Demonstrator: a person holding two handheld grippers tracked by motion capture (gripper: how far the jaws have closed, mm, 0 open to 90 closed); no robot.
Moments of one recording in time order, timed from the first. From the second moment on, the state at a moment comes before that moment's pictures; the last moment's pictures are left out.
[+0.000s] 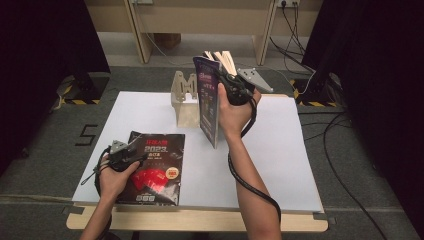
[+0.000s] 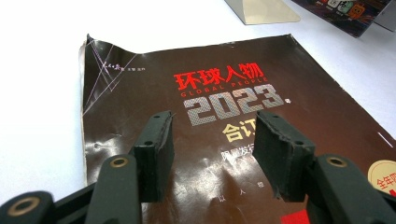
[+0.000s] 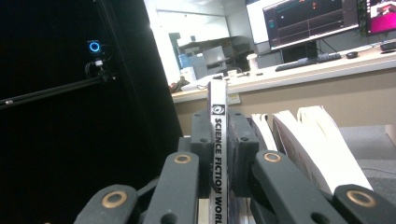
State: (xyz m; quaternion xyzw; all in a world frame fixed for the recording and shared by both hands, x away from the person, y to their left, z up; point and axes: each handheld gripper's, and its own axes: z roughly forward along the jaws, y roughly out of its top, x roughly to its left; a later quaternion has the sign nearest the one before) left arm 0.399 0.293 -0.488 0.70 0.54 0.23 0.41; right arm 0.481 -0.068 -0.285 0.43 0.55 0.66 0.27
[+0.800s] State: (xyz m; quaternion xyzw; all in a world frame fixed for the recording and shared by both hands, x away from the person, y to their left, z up) left arm 0.399 0.293 -0.489 0.70 0.54 0.23 0.41; right arm 0.492 -0.062 -0.284 0.43 0.55 0.66 0.28
